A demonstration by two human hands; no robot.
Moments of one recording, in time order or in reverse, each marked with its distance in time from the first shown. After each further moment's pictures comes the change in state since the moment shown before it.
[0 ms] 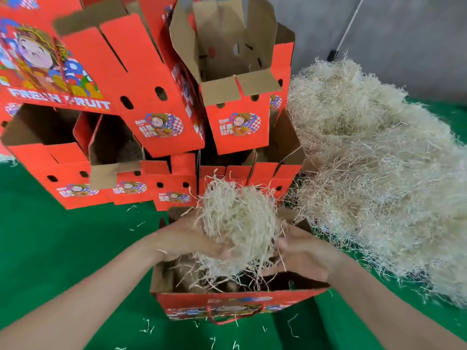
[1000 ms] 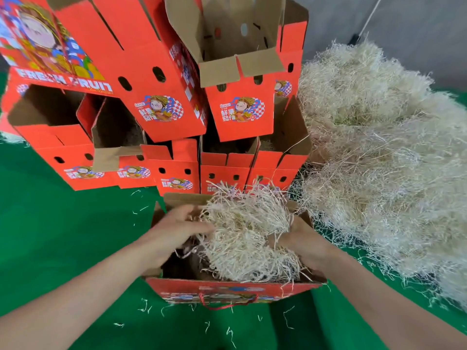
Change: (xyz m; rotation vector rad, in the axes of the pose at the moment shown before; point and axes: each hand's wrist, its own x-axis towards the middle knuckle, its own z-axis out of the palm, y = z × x) left_hand 0.000 -0.015 0.025 -0.201 0.434 -0.157; right_hand 0.009 0.002 -0.012 -0.426 0.338 0.057
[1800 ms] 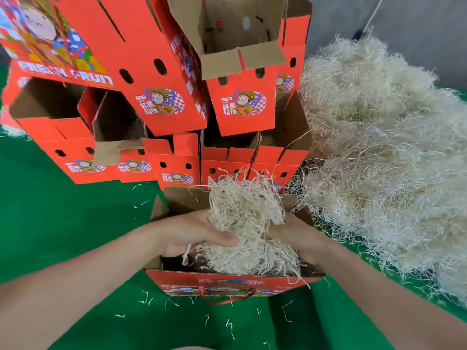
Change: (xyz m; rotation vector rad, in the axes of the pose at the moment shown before) left_hand 0.004 0.010 0.009 0.133 -0.415 -0.161; right_hand 0.009 0.005 0.003 -0.099 0.050 0.217
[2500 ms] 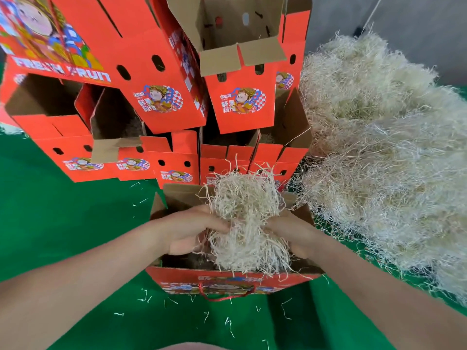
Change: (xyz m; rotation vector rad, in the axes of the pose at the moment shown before) left_hand 0.008 0.001 0.004 -0.216 0.087 0.014; right_hand 0.007 -0.010 0.010 0.117 0.026 0.090
